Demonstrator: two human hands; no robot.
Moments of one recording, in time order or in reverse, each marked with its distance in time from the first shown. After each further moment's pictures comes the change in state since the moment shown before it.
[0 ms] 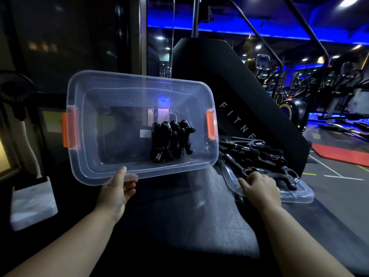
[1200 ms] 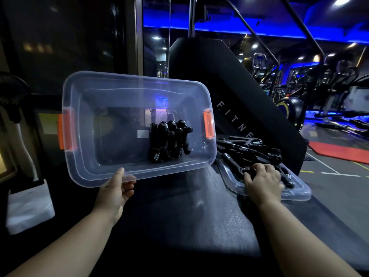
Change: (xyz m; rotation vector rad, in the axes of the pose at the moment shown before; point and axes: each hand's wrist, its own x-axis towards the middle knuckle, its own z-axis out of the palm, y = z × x) left_hand 0.001 0.000 0.001 0.020 -0.007 0.007; right_hand 0.009 0.004 0.001 0.041 0.068 0.079
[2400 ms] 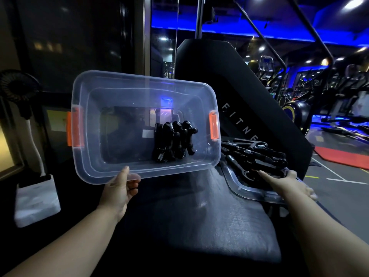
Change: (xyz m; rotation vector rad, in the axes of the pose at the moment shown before) left_hand -0.001 0.001 0.002 -0.009 0.003 -0.010; right_hand 0.037 0.033 -0.036 -0.059 -0.246 0.449
